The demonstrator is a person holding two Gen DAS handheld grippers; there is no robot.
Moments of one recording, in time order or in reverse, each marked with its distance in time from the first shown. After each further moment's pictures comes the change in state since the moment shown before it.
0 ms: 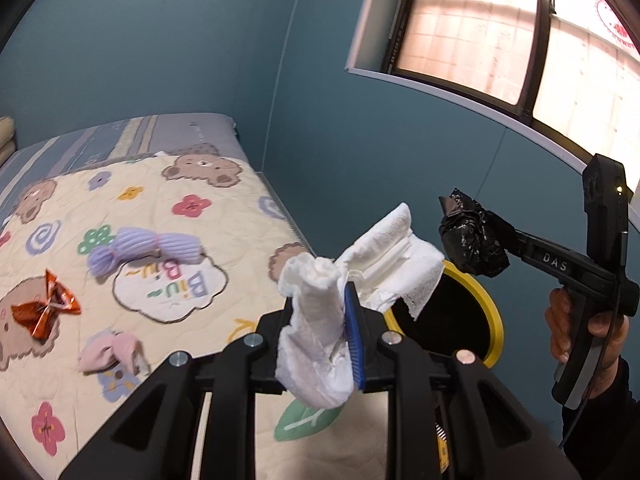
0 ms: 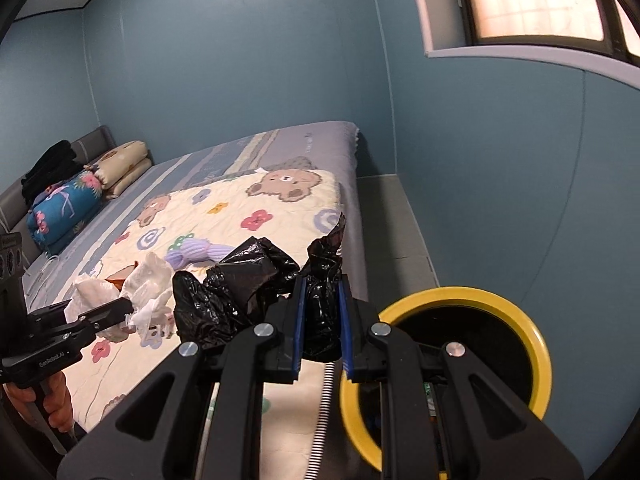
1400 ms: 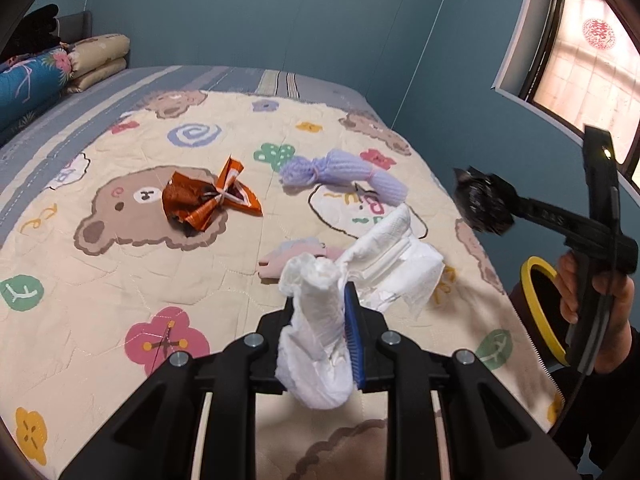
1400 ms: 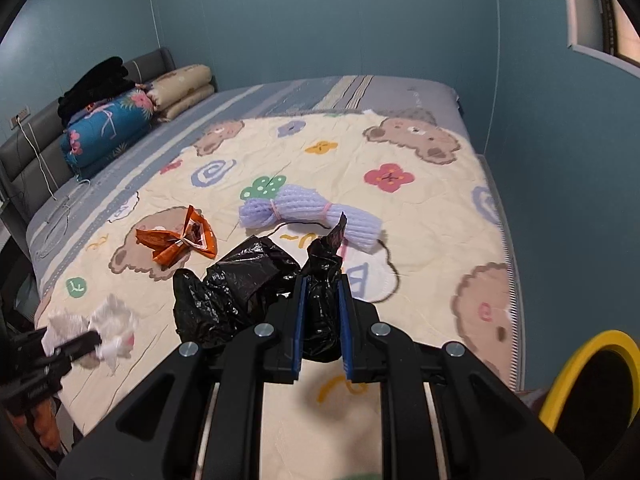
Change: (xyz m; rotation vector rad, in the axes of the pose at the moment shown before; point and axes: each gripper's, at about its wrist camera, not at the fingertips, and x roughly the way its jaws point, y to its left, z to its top) left arm -0.079 0.205 -0.103 -0.300 0.024 0.292; right arm 0.172 0.210 -0.013 -0.212 0.169 0.179
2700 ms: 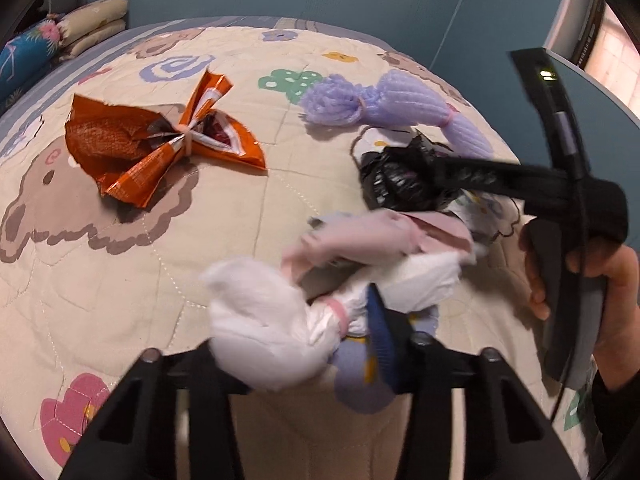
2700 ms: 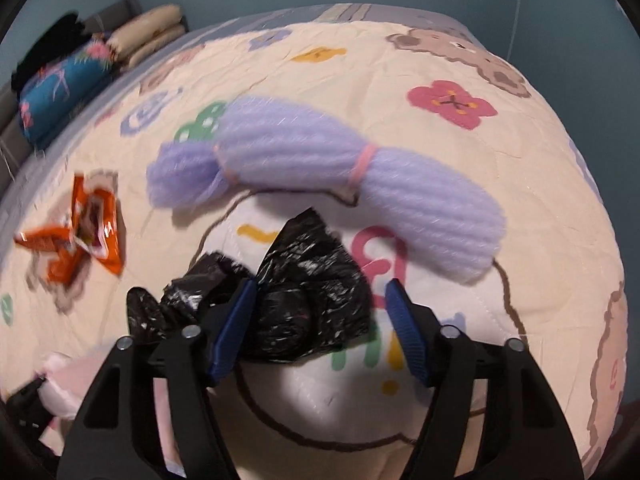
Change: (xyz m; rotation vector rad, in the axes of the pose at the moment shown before) left arm 0.165 0.023 0.008 -0.008 0.164 0.076; right arm 0.241 0.028 0.010 -0.009 0.245 -0.067
